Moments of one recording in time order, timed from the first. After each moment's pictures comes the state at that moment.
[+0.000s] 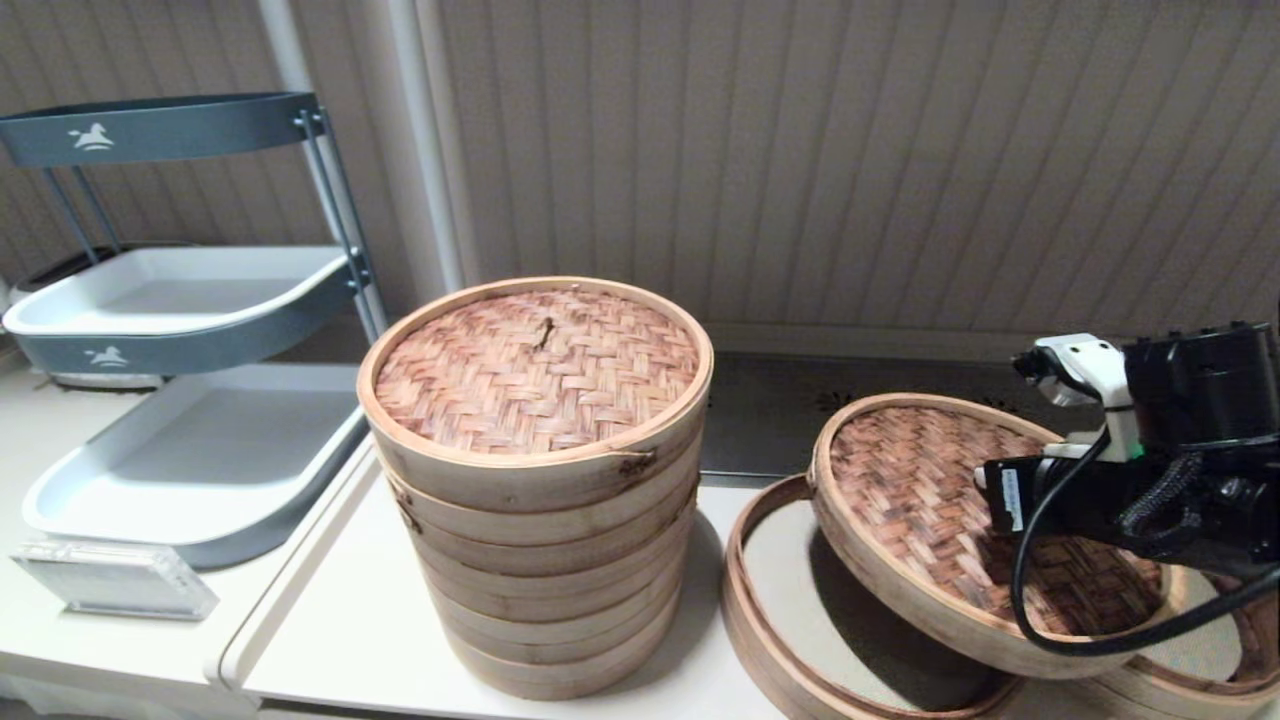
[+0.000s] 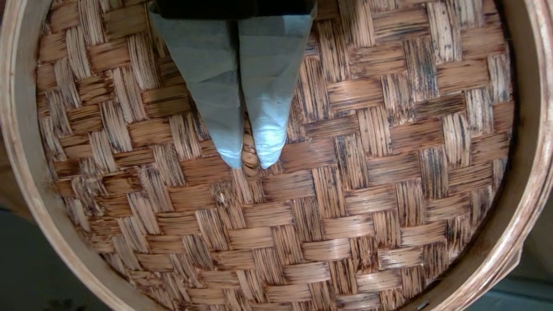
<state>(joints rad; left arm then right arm) 0.00 0.00 0.00 -0.06 -0.01 0.00 0.25 1.44 -0.75 -0.13 -0.23 0.06</state>
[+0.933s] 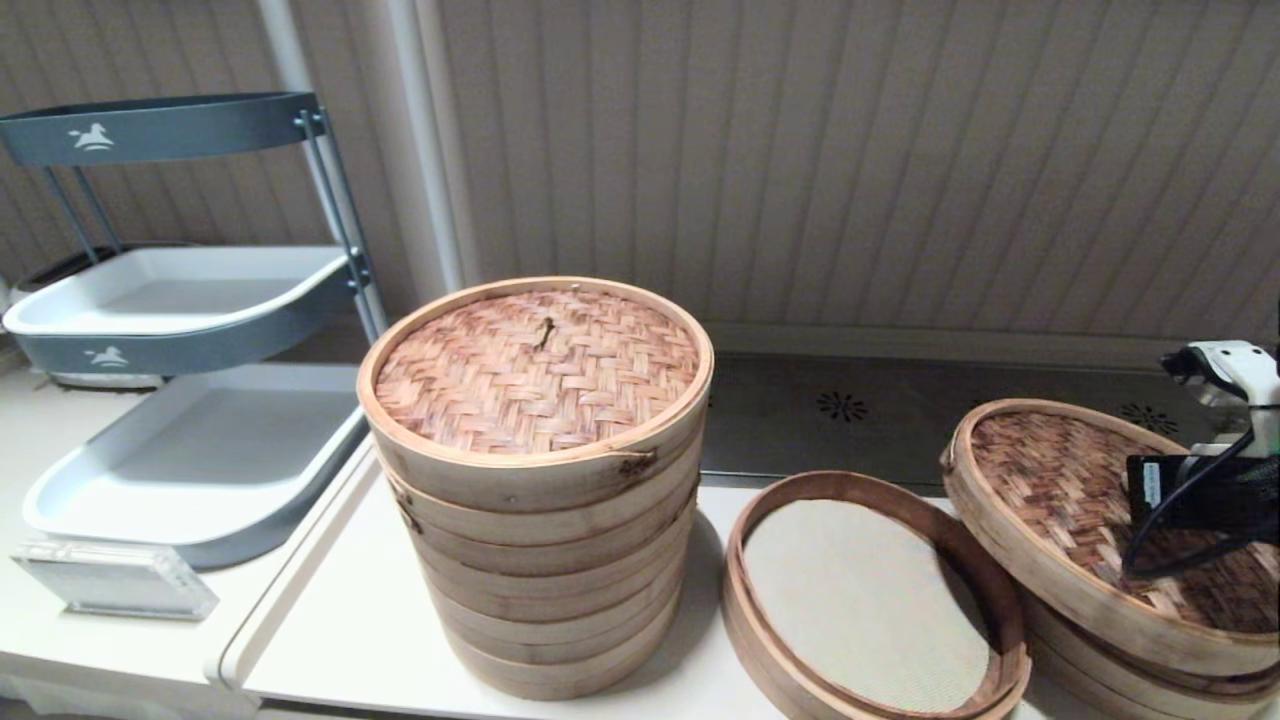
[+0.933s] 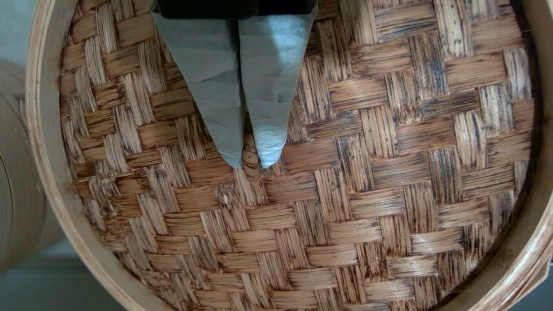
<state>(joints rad) 0.00 0.00 0.00 -0.06 -0.01 0.00 -0.19 1.44 -0.72 -0.14 -0.10 -0.09</state>
